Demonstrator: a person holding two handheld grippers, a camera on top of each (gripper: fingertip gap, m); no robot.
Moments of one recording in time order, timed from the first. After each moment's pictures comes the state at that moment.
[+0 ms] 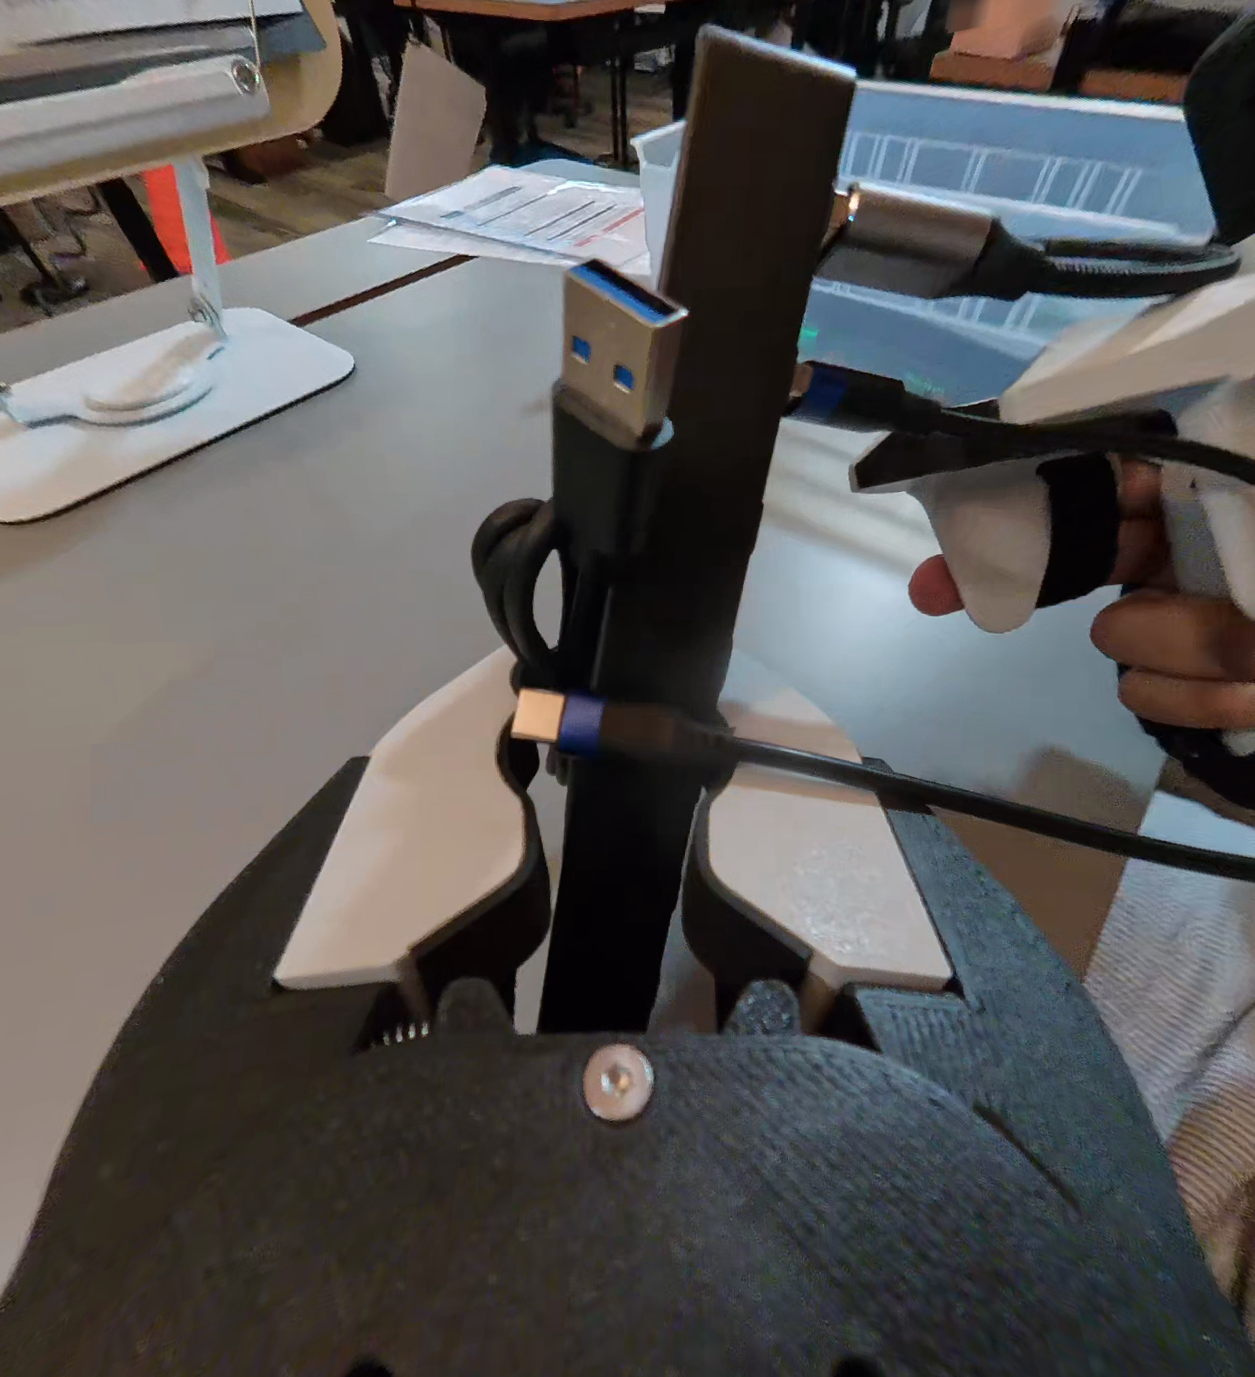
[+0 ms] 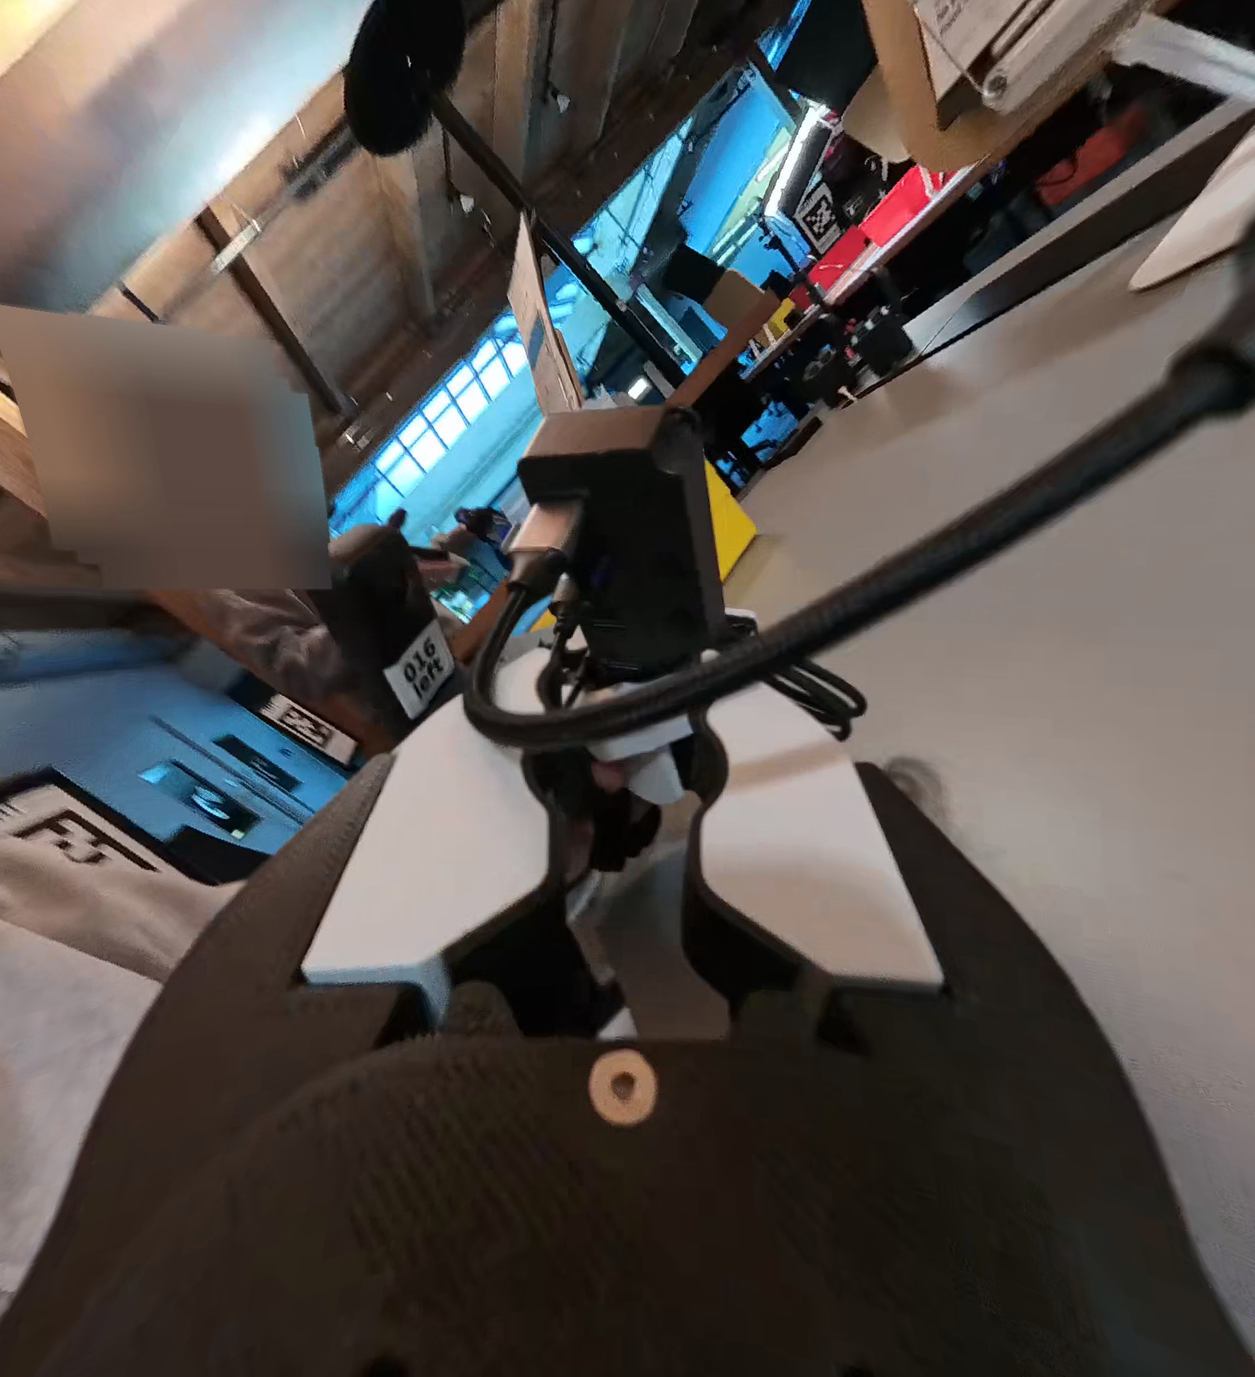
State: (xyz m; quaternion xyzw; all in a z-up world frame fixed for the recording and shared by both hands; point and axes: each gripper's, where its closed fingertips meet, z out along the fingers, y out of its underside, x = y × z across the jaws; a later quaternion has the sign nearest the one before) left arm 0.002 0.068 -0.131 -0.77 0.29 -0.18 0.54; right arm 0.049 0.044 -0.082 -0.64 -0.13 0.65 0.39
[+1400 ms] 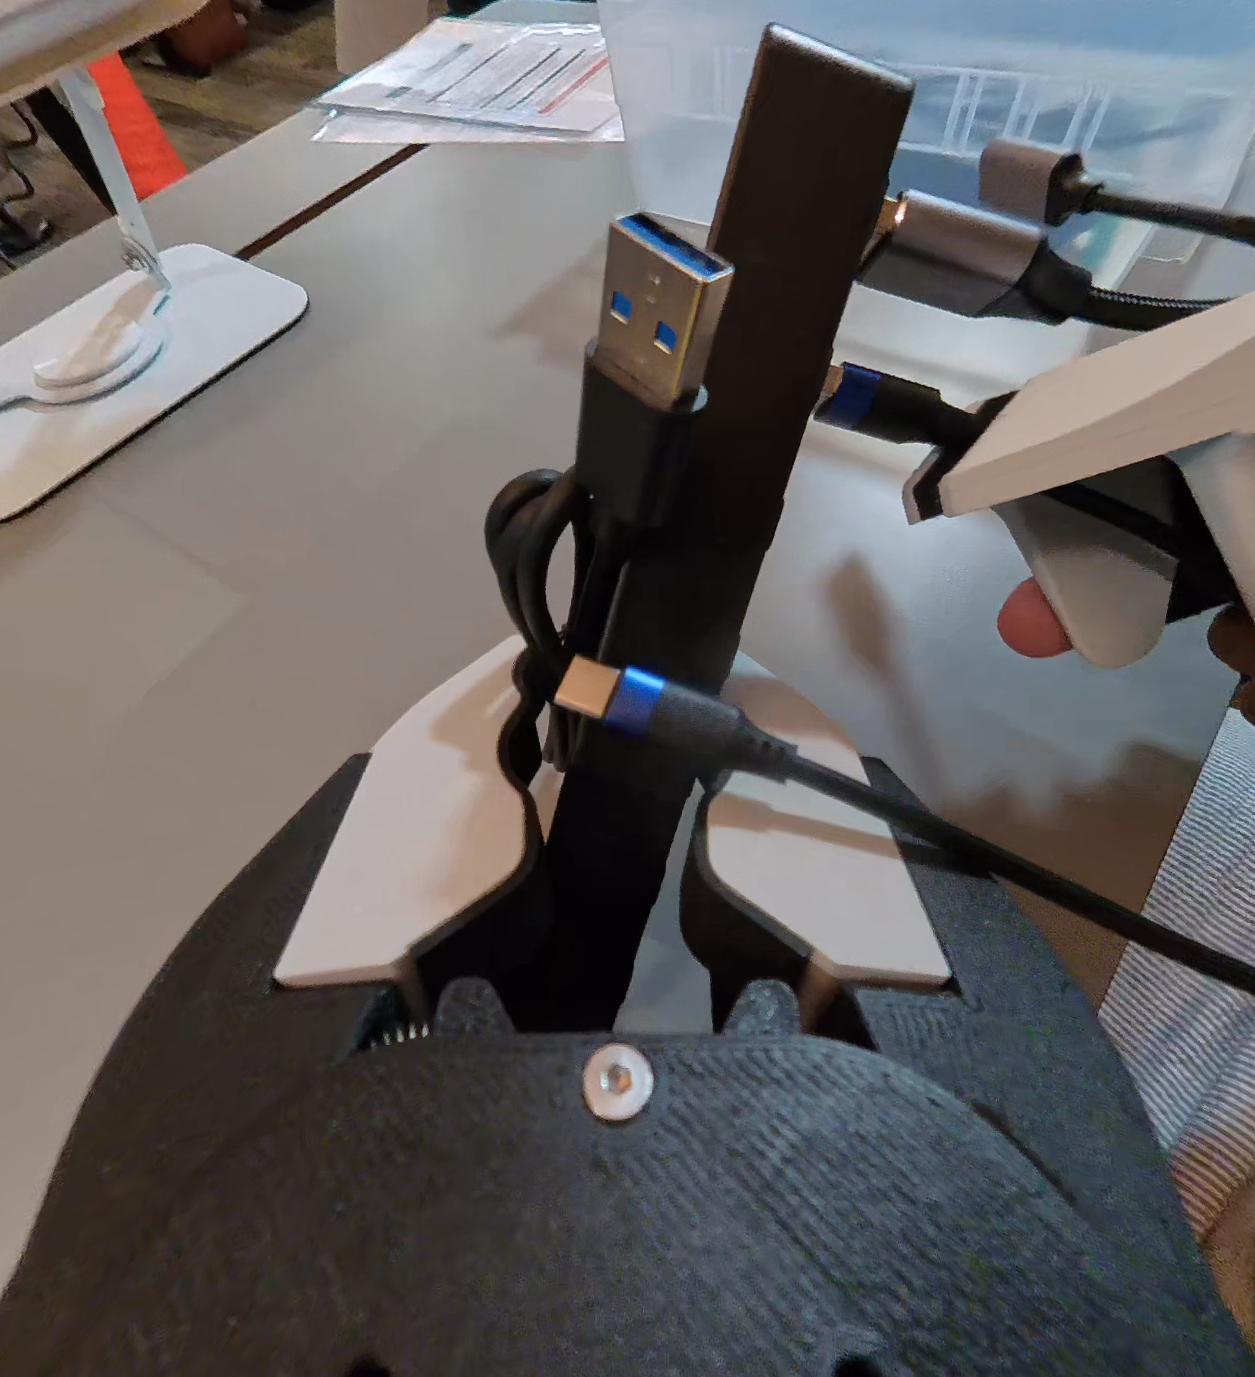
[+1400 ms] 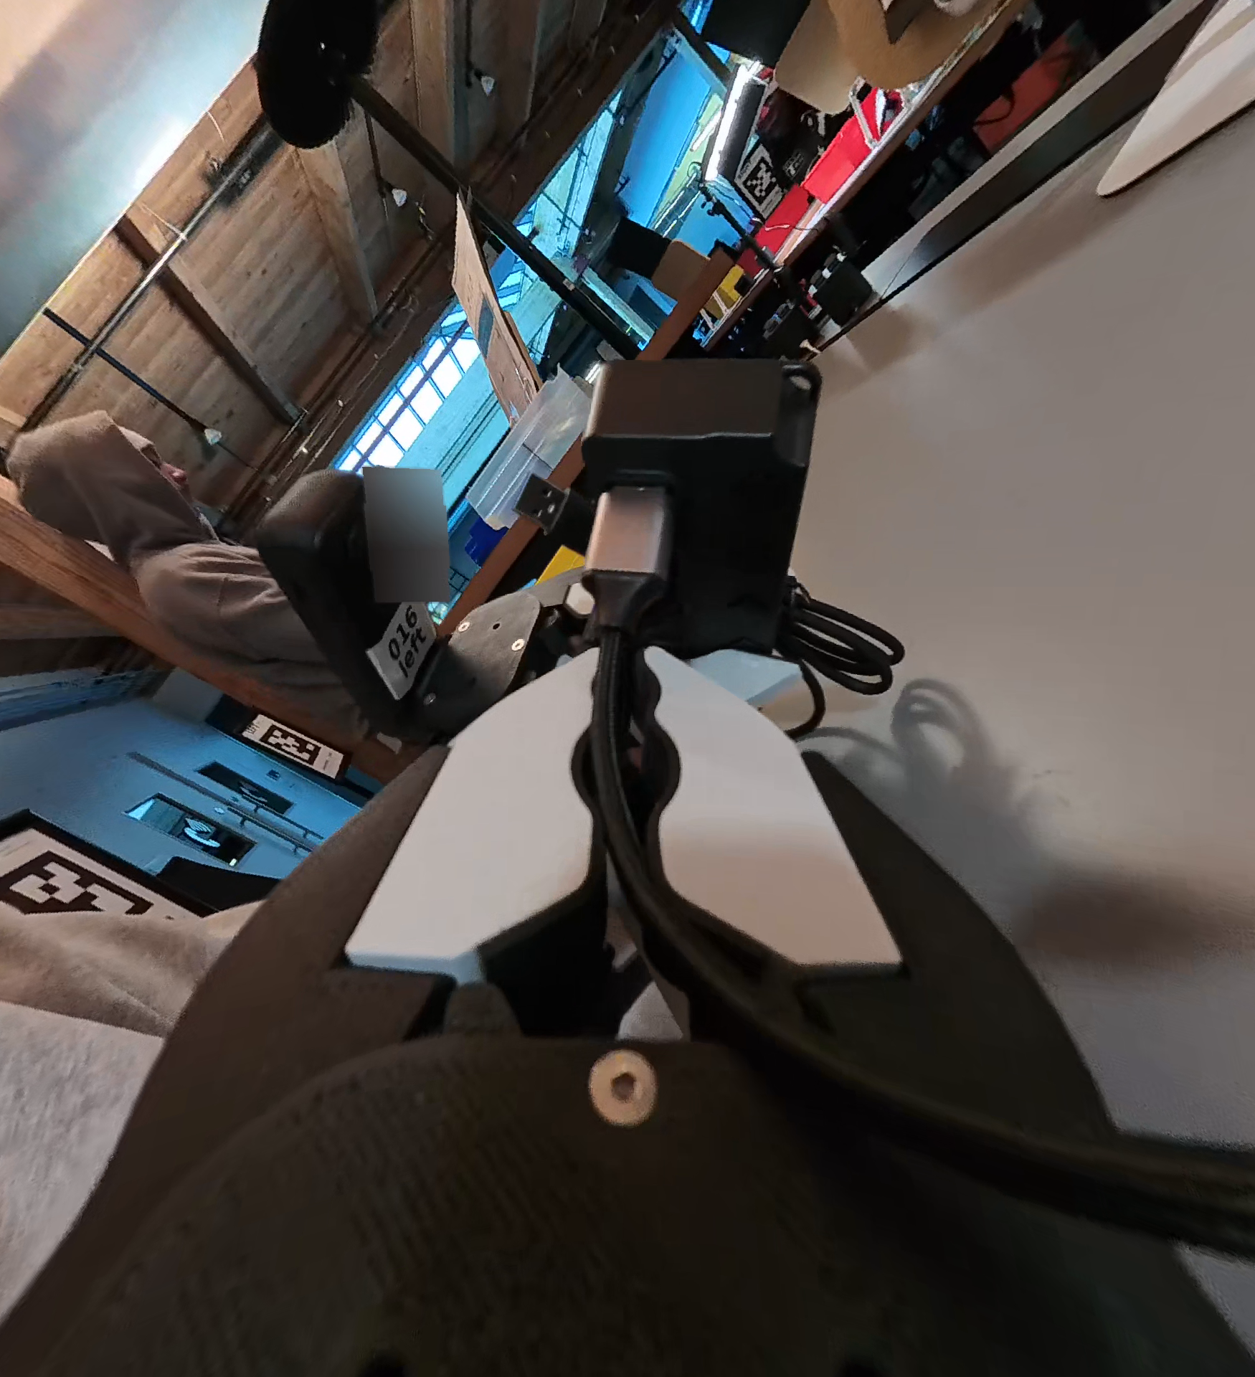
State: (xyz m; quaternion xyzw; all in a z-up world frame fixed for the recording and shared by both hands) left arm 0.011 0.071 -0.147 -0.79 0.34 -0.13 0.49; right arm 0.040 0.032 -0.093 -0.67 -0.10 0.64 0.36
